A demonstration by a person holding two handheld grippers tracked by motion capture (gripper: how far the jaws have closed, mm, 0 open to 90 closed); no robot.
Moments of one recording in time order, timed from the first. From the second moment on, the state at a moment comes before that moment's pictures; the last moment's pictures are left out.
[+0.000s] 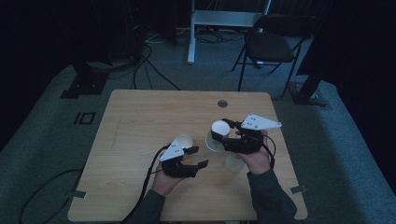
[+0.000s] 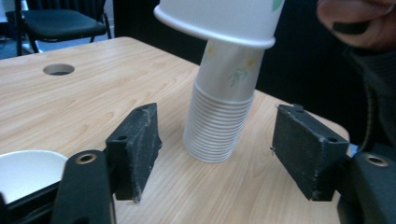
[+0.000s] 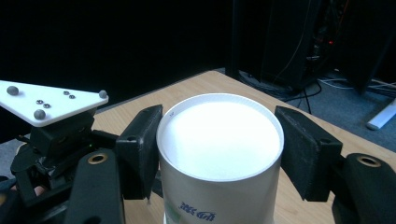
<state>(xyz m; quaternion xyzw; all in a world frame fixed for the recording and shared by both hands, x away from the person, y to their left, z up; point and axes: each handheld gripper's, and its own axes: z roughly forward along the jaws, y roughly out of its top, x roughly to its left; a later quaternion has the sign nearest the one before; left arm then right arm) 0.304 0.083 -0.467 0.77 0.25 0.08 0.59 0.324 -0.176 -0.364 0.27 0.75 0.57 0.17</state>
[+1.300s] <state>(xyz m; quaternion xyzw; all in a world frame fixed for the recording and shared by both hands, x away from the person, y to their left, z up) 0.304 0.100 -0.451 0.71 0.26 0.08 0.65 0.326 -0.168 -0.380 0.27 0.74 0.60 0.10</state>
